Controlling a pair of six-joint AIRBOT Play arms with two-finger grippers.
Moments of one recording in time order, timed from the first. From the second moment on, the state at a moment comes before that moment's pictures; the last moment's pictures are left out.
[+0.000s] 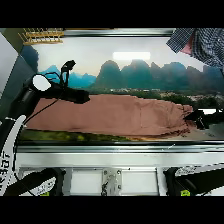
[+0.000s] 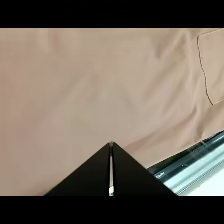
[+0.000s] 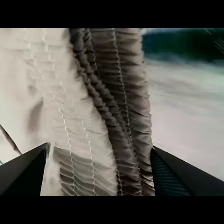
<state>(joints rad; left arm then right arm) -0.21 -1.26 1.17 1.02 -1.12 -1.37 -0.83 -1.76 1.21 -0.97 1.48 0.94</state>
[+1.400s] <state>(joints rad) -0.39 -1.50 1.18 1.02 -0.97 -1.39 -0.78 -1.57 1.30 -1.15 1.64 0.99</state>
